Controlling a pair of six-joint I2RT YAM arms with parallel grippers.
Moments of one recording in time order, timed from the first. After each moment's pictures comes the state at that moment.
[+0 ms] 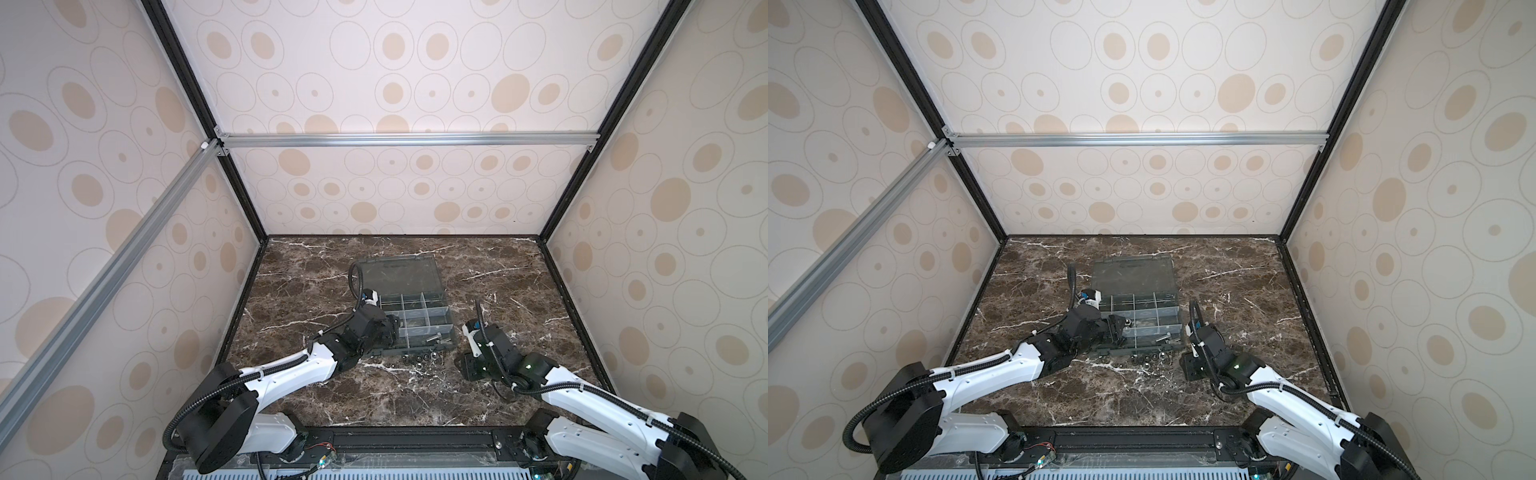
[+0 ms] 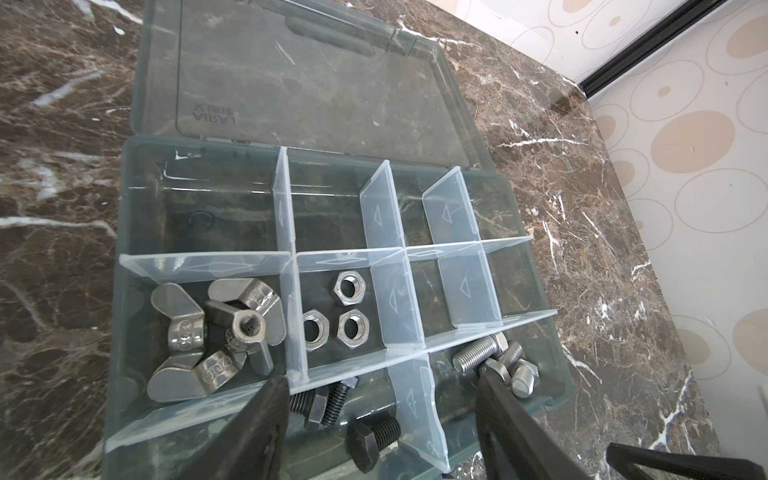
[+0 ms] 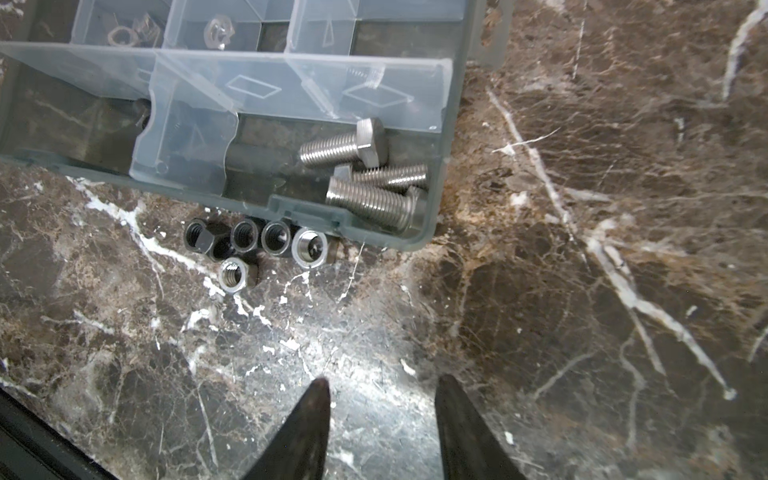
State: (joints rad) left arm -0.76 1.31 0.67 -0.01 -0.20 -0.78; right arm 0.70 0.98 0.48 -0.45 0.03 0.47
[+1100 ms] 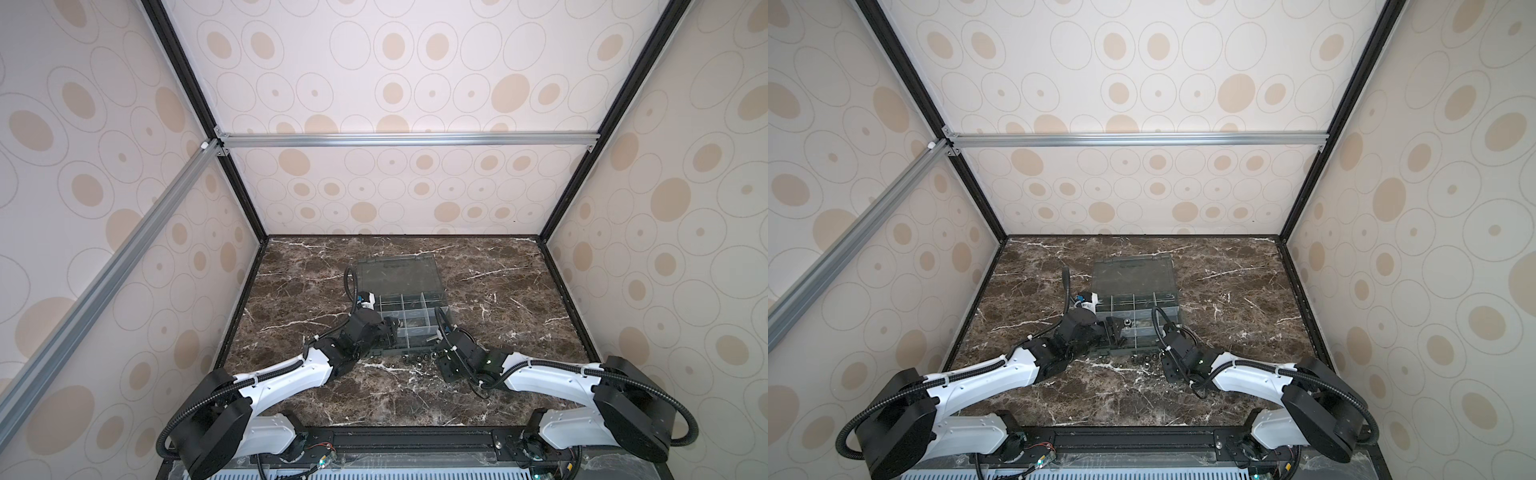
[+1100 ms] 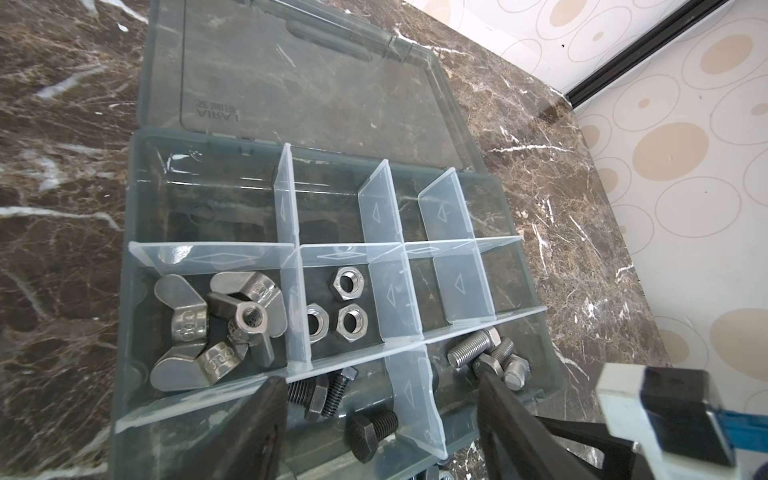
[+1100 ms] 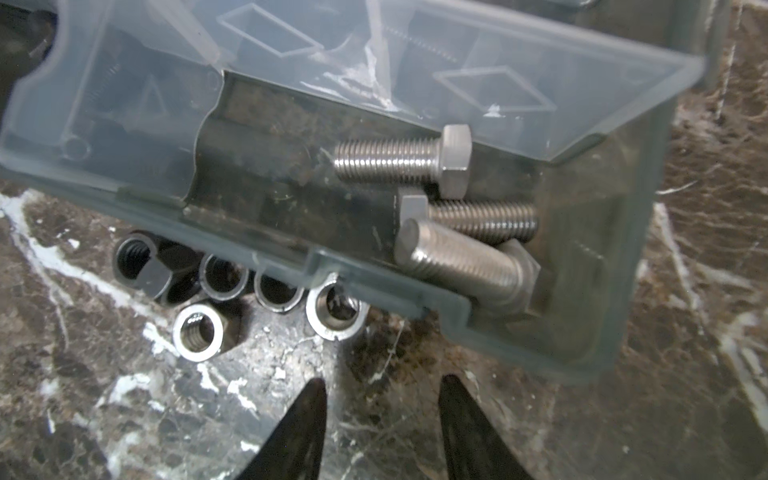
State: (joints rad) left arm -0.76 1.26 0.61 0.04 -0.20 -0.79; right arm 0.87 1.35 0.55 -0.24 0.19 0.45
